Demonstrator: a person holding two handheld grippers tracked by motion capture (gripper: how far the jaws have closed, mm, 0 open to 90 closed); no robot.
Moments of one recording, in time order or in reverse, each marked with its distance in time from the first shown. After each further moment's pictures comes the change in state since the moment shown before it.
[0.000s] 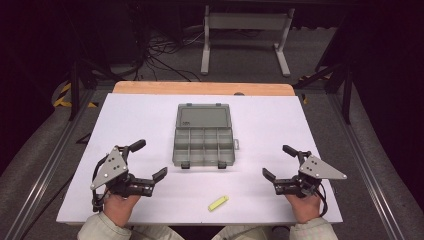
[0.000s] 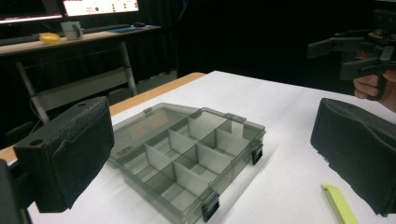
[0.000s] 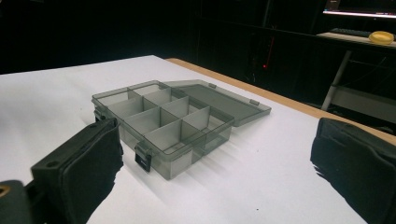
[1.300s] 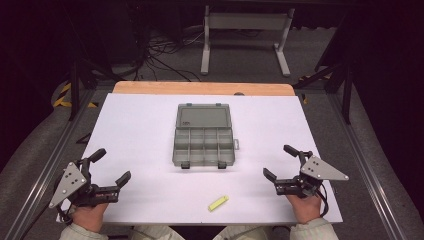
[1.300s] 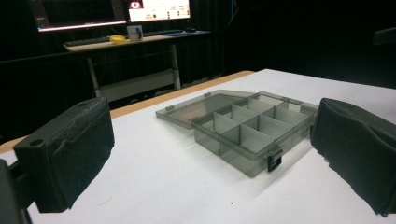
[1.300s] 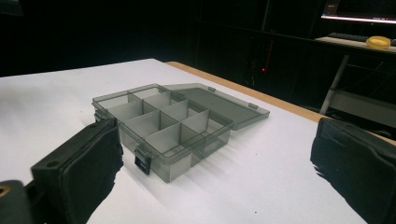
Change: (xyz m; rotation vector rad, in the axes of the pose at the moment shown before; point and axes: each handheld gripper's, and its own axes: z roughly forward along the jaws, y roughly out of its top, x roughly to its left) left arm 0.035 -0.046 -0.076 -0.039 0.199 -0.031; right arm 0.000 0.001 -0.003 -0.014 -0.001 -0.006
